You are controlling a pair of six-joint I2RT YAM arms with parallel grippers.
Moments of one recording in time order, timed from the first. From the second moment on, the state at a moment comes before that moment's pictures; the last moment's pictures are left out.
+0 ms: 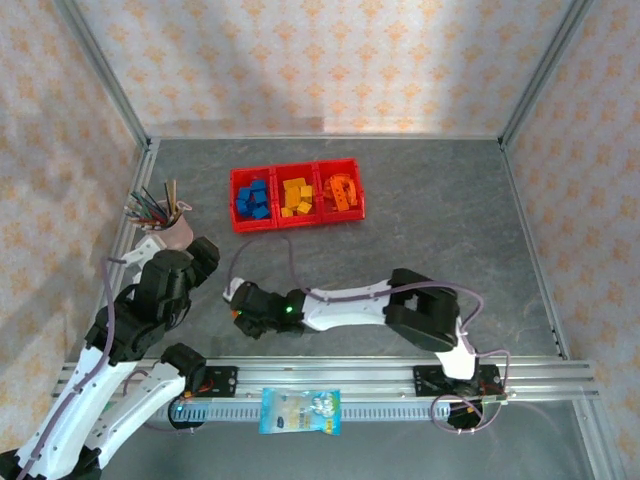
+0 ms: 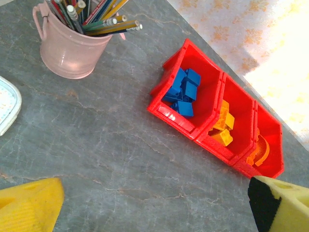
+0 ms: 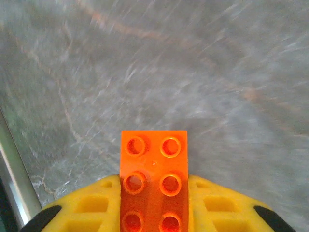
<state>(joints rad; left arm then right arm) -0.45 0.56 0.84 -0.96 -0.47 -1.06 1.29 1.94 1.32 -0.20 0.12 0.31</state>
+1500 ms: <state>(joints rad) -0.05 1.16 0.14 0.72 -0.49 -0.27 0.08 1.44 0.32 0.63 0.54 0.27</state>
